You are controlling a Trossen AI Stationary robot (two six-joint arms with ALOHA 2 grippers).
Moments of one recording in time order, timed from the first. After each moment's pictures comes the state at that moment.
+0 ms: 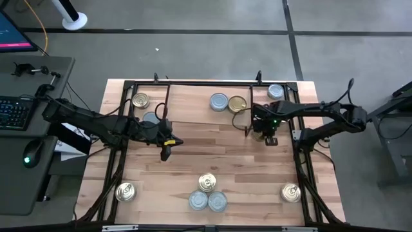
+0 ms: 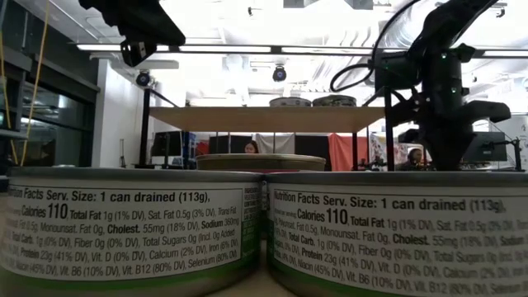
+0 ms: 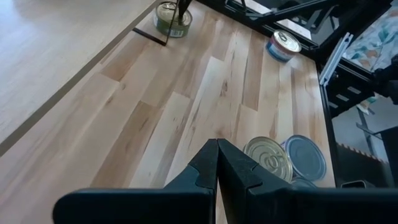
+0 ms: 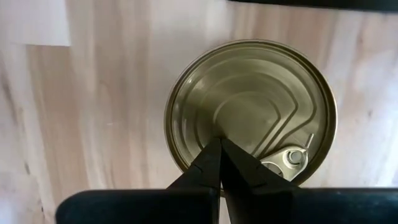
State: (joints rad) left arm -0.22 1.05 0.77 -0.30 -0.20 -0.54; right arm -0.36 1.34 0.69 -0.88 -0.12 -0.41
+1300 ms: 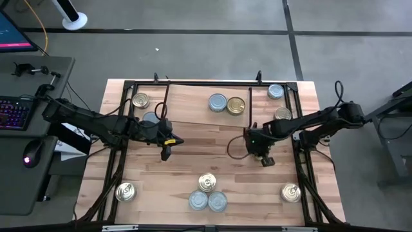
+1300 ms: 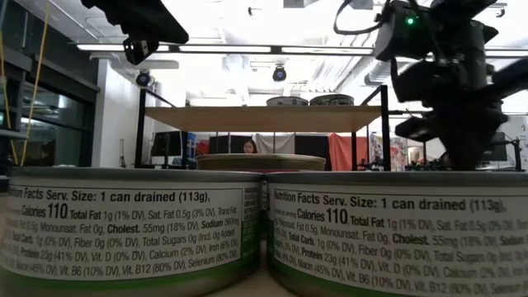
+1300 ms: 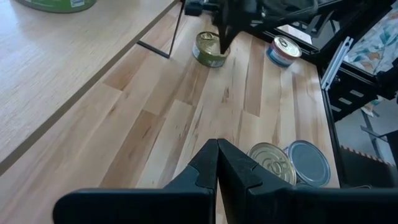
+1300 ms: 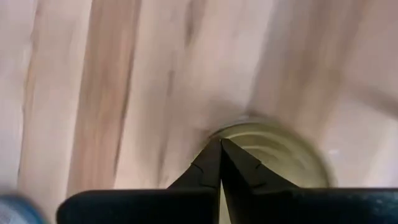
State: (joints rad) left arm -0.22 1.05 0.77 -0.28 -0.22 -0.51; right arm 0.08 1.37 0.72 -0.71 -0.24 -0.13
